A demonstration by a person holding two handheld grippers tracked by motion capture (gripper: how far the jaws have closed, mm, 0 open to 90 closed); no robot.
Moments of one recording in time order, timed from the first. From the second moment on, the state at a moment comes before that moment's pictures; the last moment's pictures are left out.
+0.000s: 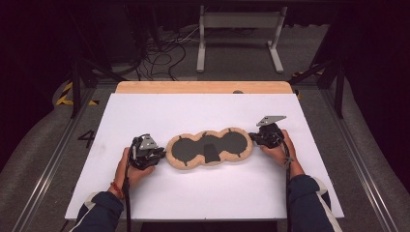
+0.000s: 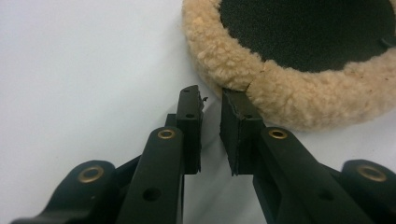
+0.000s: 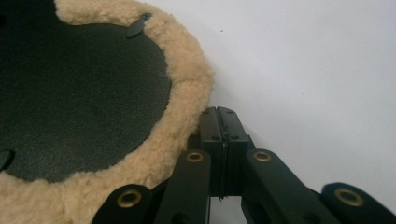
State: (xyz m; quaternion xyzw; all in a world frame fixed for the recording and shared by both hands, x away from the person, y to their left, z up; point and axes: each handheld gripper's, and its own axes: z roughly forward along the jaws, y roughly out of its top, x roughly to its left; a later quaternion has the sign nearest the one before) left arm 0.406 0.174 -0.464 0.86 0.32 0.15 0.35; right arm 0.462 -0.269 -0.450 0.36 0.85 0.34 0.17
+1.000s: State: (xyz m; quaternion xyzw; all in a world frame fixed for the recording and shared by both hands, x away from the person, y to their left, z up) left arm 0.412 0.169 -0.464 0.87 0.30 0.11 0.37; right arm 0.401 -0.284 -0.451 0.35 0.85 0.35 0.16
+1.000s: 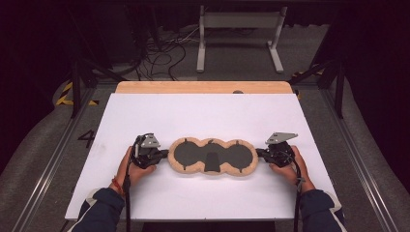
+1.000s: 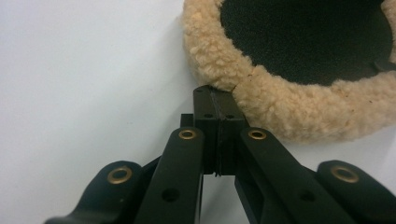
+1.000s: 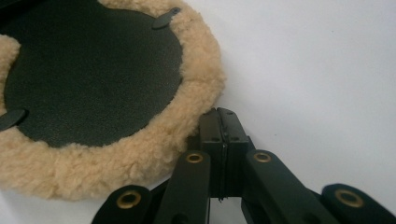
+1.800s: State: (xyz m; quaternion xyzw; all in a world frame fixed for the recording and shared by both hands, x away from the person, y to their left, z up) left arm 0.402 0.167 -0.463 0.88 0.27 0.10 0.37; right arm 0.401 -0.284 -0.452 0.39 0.83 0.34 0.18
